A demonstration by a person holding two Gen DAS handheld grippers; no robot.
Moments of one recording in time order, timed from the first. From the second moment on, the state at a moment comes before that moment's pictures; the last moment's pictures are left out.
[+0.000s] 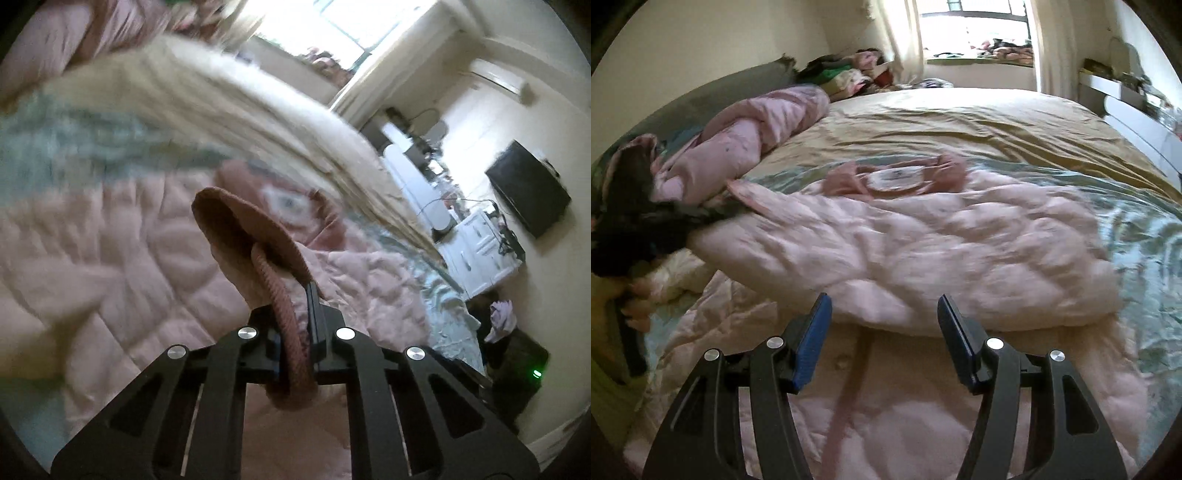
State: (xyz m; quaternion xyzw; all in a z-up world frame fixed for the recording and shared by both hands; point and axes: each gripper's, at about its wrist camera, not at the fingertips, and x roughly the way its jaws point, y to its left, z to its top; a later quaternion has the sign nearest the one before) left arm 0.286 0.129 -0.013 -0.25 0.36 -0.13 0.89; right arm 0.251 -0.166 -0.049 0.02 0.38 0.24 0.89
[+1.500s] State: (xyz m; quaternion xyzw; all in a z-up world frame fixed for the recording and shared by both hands) left arm 0.273 0.133 -0.098 -0.17 0.48 -0.02 0.86; right arm 0.404 -0.208 -0.110 0.03 0.48 0.06 0.88
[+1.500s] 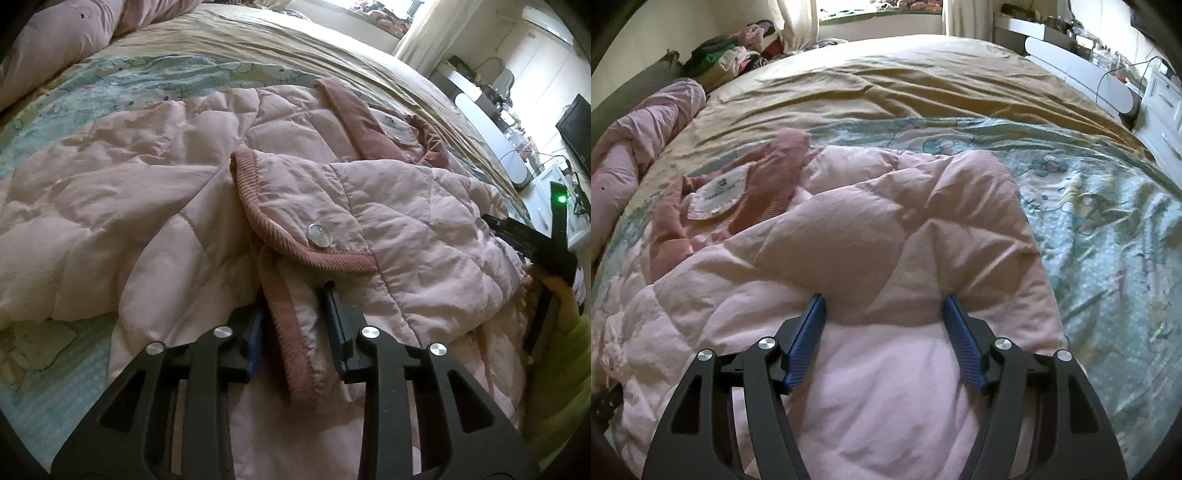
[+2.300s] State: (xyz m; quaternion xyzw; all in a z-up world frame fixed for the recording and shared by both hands) left arm 0.251 0.146 -0.054 -0.16 0.44 0.02 0.88; right arm 0.309 -0.173 -0.024 0.06 0.38 0.17 0.91
